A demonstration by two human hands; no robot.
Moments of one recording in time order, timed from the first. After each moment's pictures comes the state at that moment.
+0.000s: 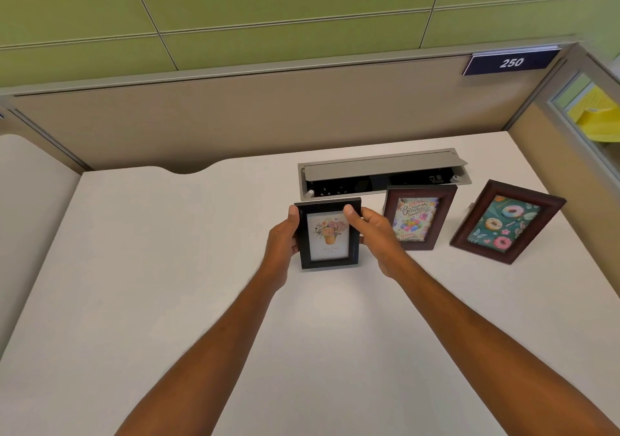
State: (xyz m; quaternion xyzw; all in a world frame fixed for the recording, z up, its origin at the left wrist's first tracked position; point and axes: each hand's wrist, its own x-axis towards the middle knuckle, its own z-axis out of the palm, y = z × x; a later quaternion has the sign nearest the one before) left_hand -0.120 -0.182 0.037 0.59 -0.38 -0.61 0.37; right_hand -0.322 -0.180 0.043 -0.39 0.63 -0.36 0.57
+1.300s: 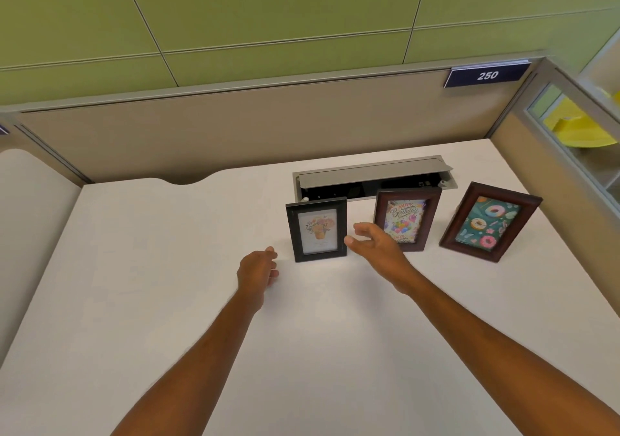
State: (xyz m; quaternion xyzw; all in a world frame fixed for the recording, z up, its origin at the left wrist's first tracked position) left_hand -0.067 -0.163 -0.006 0.75 -0.27 -0.52 0.30; right_hand -0.354 -0.148 0.025 -0.49 0.64 -0.31 0.51
